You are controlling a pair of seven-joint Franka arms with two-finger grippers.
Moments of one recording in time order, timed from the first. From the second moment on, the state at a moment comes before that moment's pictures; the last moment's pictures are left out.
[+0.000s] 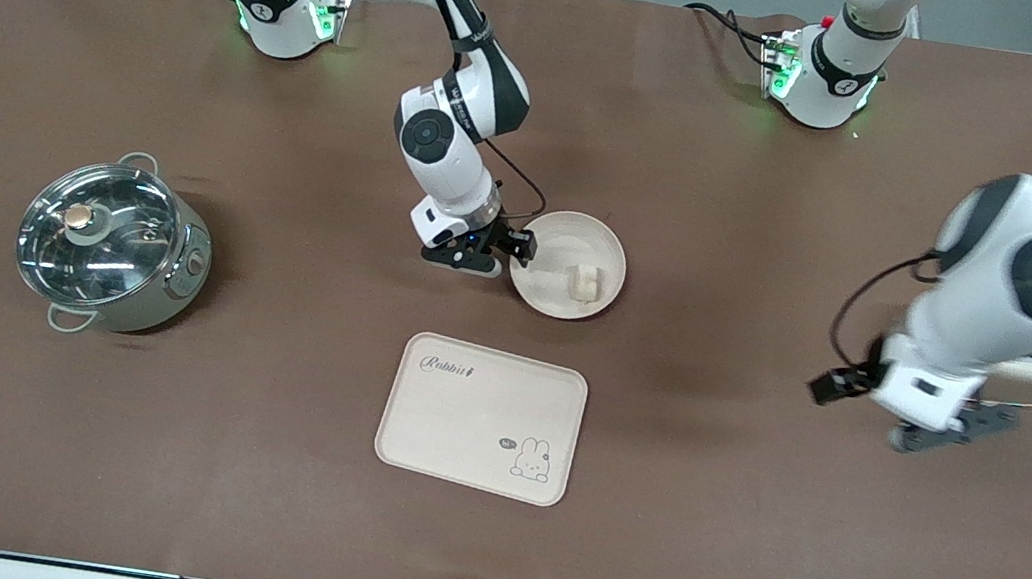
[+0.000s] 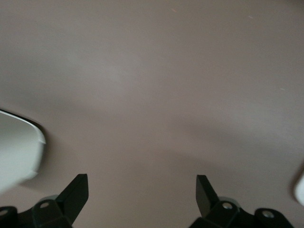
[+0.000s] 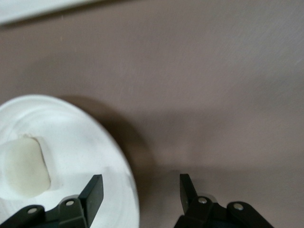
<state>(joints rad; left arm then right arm) 0.66 0.44 -0.93 -1.67 0.45 1.94 -0.70 0.90 0.58 -0.05 -1.98 0.55 2.77 0.55</state>
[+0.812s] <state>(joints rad) 0.84 0.29 -1.01 -1.45 0.26 1.68 -0.31 0.87 0.58 -0.08 -1.91 0.57 2.70 0.51</state>
